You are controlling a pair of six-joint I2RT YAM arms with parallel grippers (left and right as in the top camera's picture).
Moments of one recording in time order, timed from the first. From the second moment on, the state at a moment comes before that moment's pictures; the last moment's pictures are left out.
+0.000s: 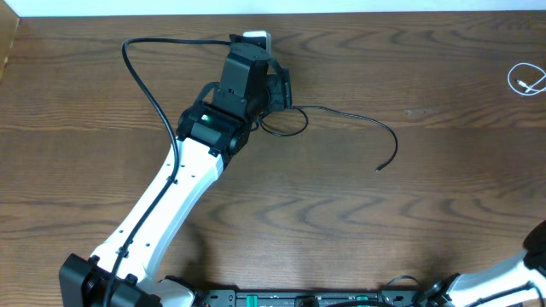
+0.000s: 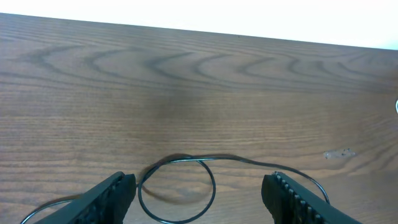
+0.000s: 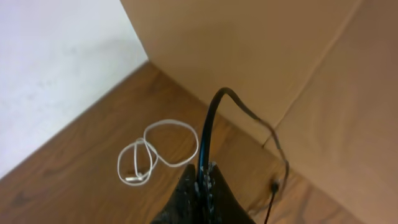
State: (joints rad) left arm -0.46 1.51 1.35 -0.49 -0.09 -0.40; right arm -0.81 1.91 2.22 -0.93 -0.03 0.10
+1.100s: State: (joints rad) left arm -0.35 1.51 1.35 -0.59 0.12 -0.40; right arm -0.52 2.07 2.21 -1.16 -0.51 -0.02
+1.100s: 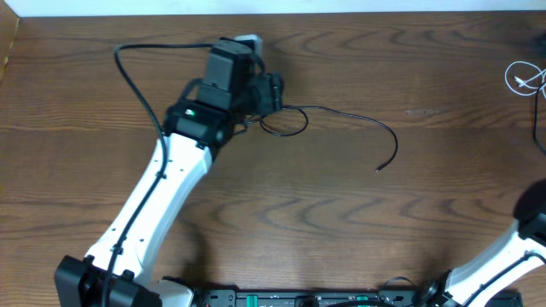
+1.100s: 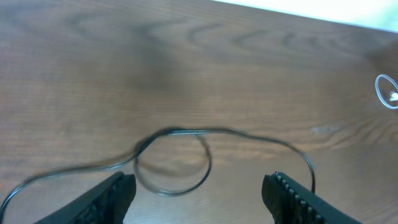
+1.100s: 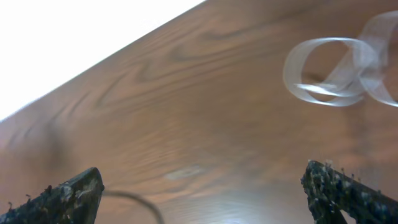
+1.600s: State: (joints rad) left arm -0.31 1.65 1.35 -0.70 0.18 -0.54; right arm -0.17 2.07 2.21 -1.17 -0.24 0.06
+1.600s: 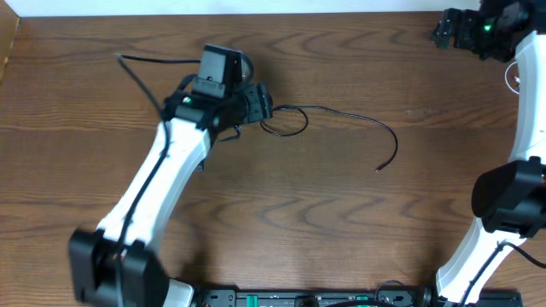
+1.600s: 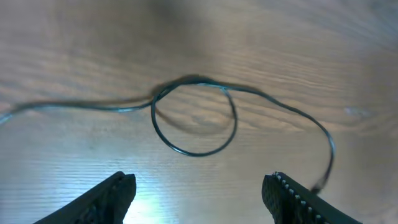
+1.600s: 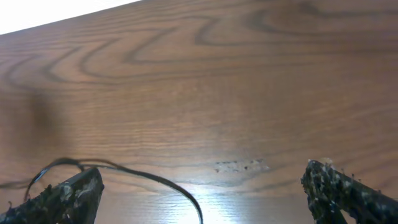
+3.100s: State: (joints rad) left arm -0.36 1.90 1.35 -0.58 0.15 -0.76; right arm -0.18 2.07 2.21 -1.21 -0.16 0.10
